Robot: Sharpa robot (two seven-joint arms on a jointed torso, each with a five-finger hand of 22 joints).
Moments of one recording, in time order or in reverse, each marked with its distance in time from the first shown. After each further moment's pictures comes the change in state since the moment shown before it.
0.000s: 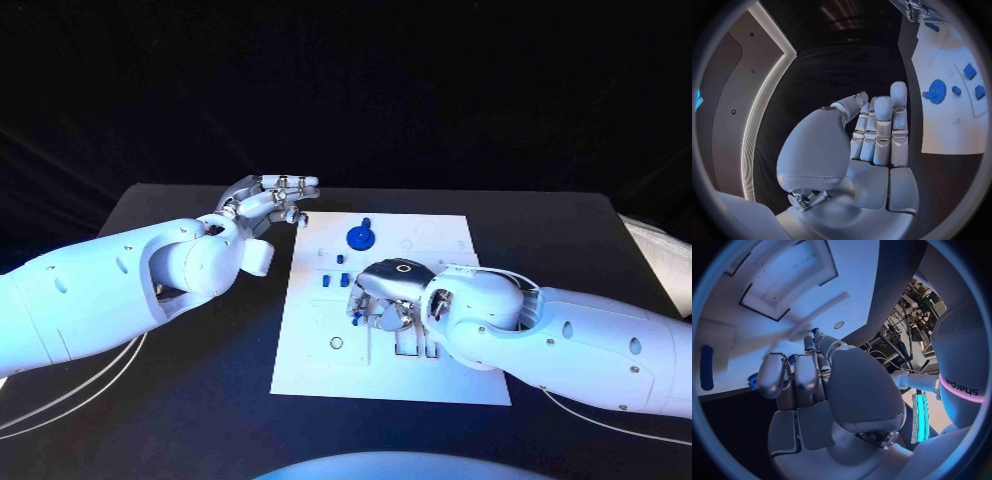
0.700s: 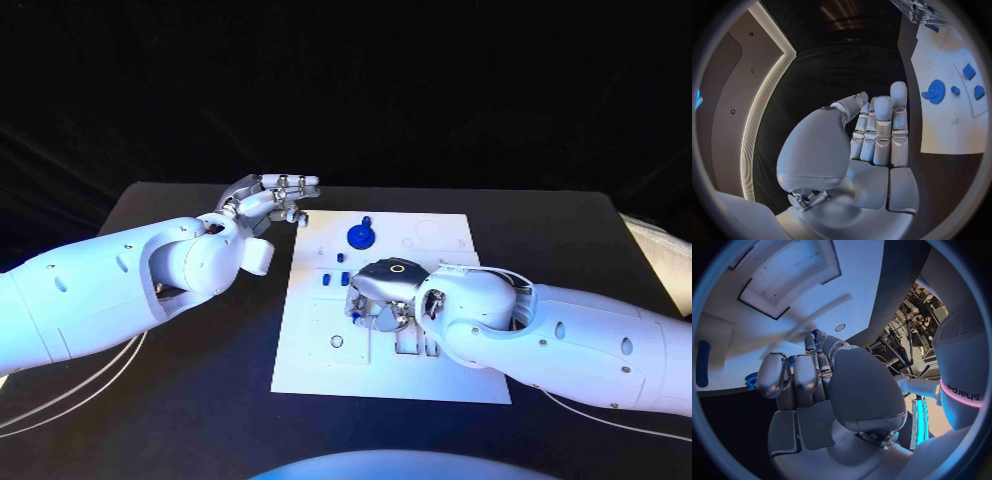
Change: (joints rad) left arm 0.000 0.000 0.000 -0.001 0.000 0.002 -0.005; left_hand 0.000 0.000 0.000 0.000 0.000 0.000 0.000 0.000 0.000 0.000 0.000 0.000 0.000 0.000 0.000 -0.004 -0.003 0.000 0.000 0.000 0.000 0.000; right arm 0.001 0.023 -0.004 -0.011 -0.047 0.034 -0.019; right_hand -0.072 -0.037 -0.014 0.014 0.050 -0.041 0.018 -0.003 -0.004 -0.037 0.017 -0.031 0.001 -0.002 0.020 0.000 -0.005 0.000 -0.007 0.007 0.000 -0.008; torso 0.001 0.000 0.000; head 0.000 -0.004
